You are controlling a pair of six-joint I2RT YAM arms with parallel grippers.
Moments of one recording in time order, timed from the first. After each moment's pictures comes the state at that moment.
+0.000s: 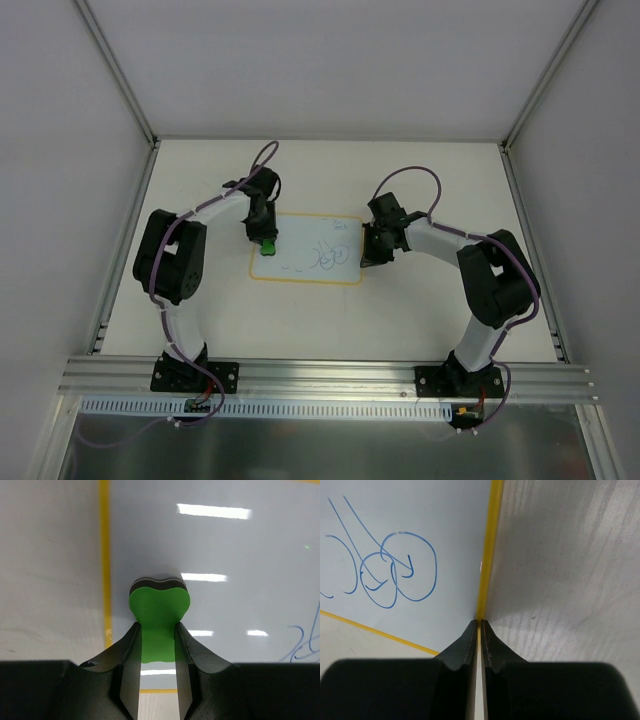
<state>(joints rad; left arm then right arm) -0.34 1.91 1.32 -0.65 -0.04 -0.44 0.52 1.76 1.04 -0.42 -0.14 0.51</state>
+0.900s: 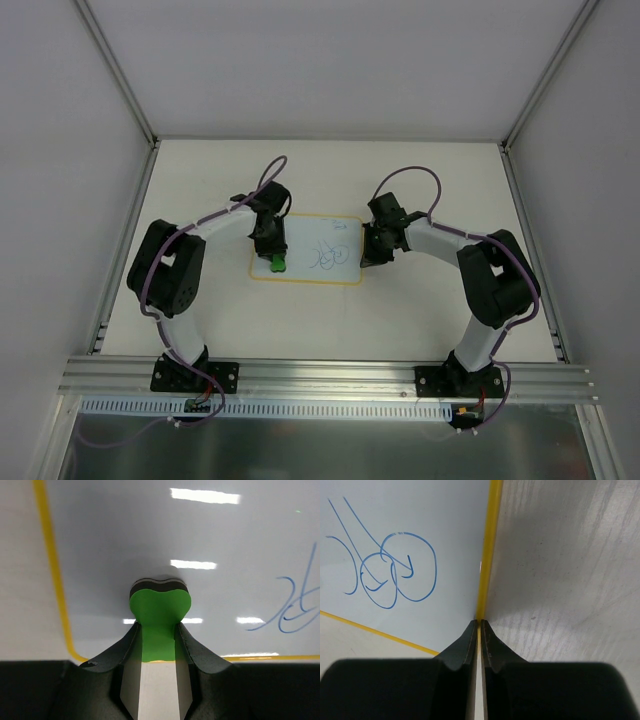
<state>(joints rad) -0.50 1.81 1.19 -0.64 -0.02 -0.57 0.52 1.76 1.04 -0.42 -0.14 0.51</state>
